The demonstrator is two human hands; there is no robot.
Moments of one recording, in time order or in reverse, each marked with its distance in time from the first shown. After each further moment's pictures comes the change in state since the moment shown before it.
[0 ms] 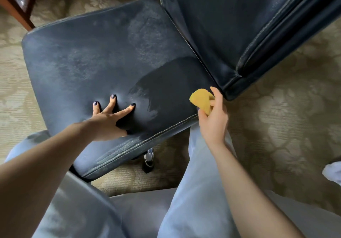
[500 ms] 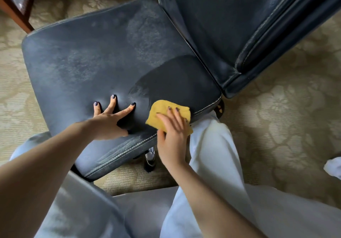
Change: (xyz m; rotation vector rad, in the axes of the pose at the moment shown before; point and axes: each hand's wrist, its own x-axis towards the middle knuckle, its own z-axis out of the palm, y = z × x) left_hand -0.002 0.002 -0.003 0.024 -0.028 -0.010; right_hand -0.083 -0.033 0.061 0.011 -0.172 -0.278
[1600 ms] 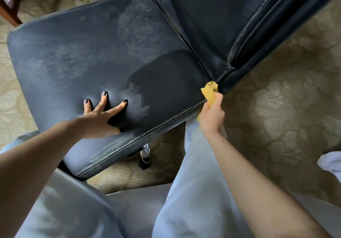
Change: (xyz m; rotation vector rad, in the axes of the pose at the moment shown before) left_hand 0.011 -0.005 0.008 -0.052 0.037 -0.008; right_hand 0.064 0.081 -0.066 -0.099 0.046 0.613
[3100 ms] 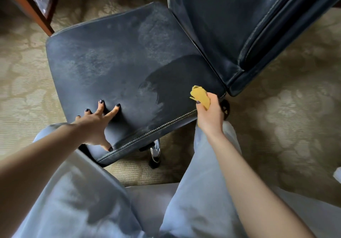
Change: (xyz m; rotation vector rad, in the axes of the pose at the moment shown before) left_hand -0.034 -0.051 0.016 0.393 0.082 -0.052; right_hand -0.047 -0.043 -0.024 0.284 -0.198 -0.119
